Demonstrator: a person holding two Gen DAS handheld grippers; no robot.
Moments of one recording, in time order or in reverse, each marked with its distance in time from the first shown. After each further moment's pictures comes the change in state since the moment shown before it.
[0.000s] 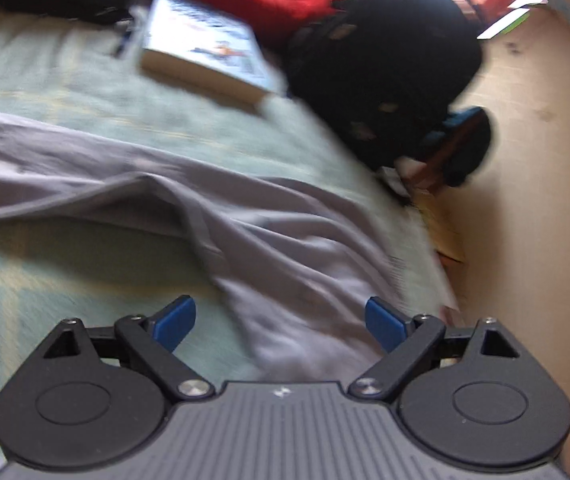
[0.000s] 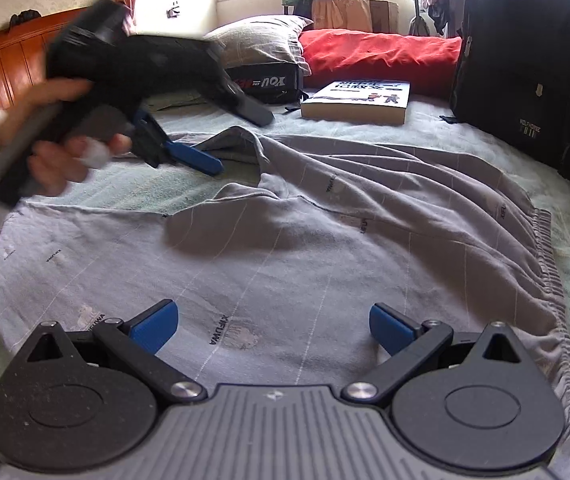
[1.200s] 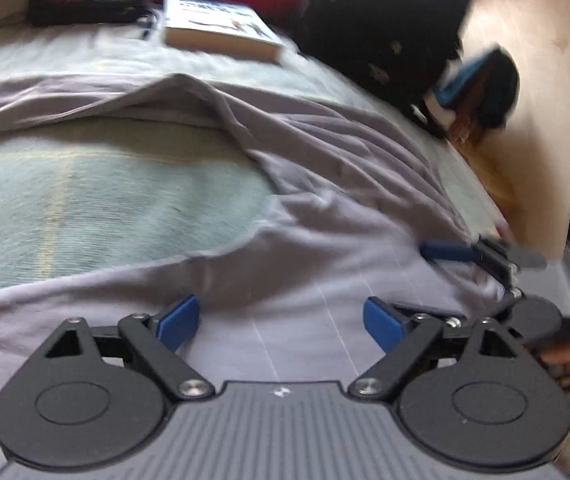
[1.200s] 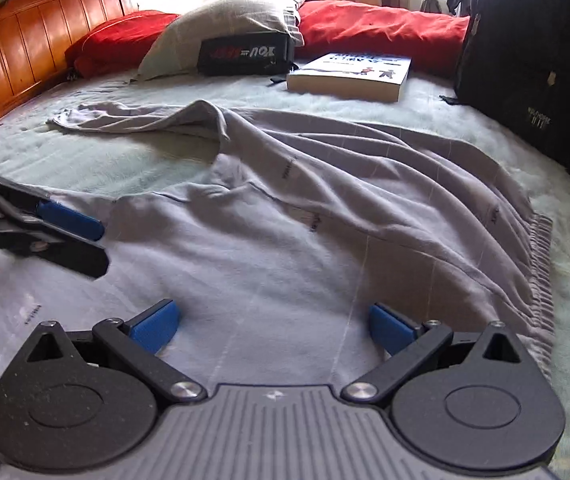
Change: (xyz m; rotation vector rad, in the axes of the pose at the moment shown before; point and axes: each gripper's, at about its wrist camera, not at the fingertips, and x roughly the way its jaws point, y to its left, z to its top) left arm -0.022 -0.010 -0.088 0.128 -0.040 0.245; right arm 0.031 -0.042 0.019 -0.046 0.095 0.016
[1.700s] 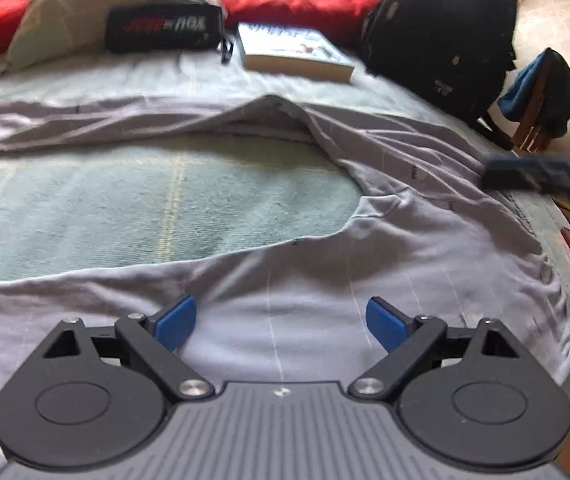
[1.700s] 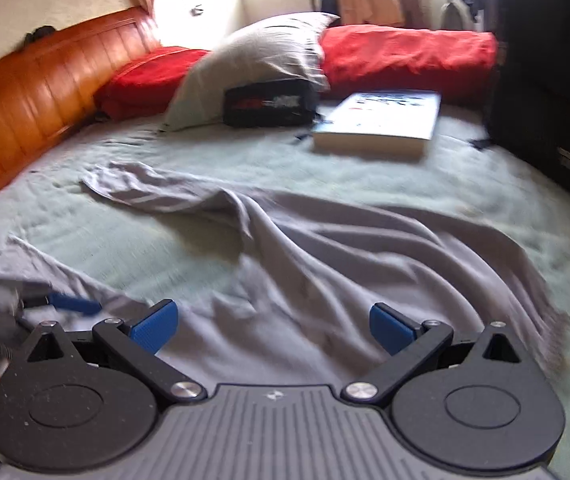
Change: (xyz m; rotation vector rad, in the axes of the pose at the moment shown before) left arm -0.029 0.002 -0.026 0.065 -0.064 0.306; right arm 0.001 -0.012 0.086 0.031 -0.053 0.176
